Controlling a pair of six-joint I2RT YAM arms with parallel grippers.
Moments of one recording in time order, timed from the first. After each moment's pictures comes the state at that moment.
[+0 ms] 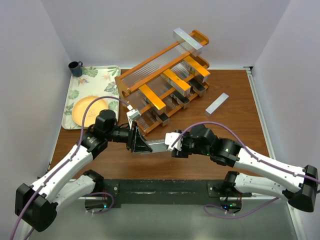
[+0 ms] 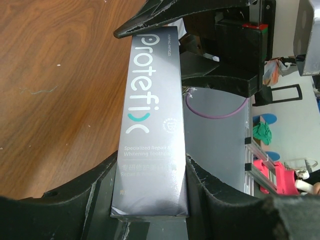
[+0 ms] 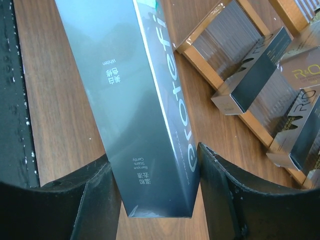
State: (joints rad) left arm -0.50 0.90 0.65 -0.22 0.96 -0.43; right arm 1.04 0.94 0.78 -0.43 -0.05 -0.52
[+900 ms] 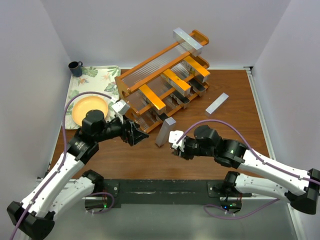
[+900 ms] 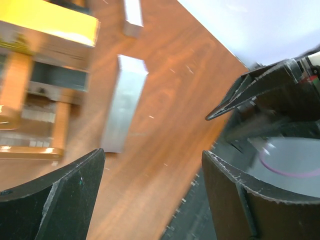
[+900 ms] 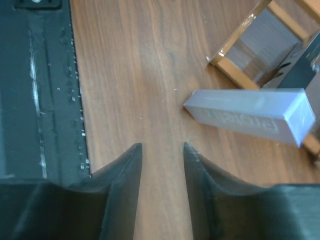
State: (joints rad) left arm -0.49 0.75 0.75 -0.30 0.56 -0.30; right arm 1.05 0.88 0.79 -0.46 -0.17 -0.34
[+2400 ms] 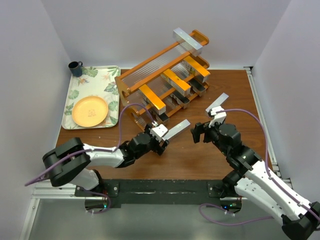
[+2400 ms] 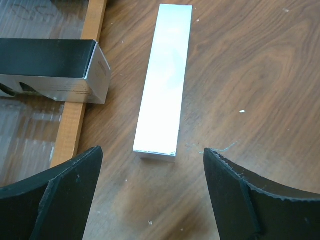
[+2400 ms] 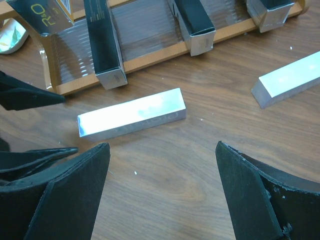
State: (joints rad) left arm -0.99 1.43 0.44 0.61 -0.22 -0.02; right arm 0.64 0.63 0.56 -0.28 0.21 0.20
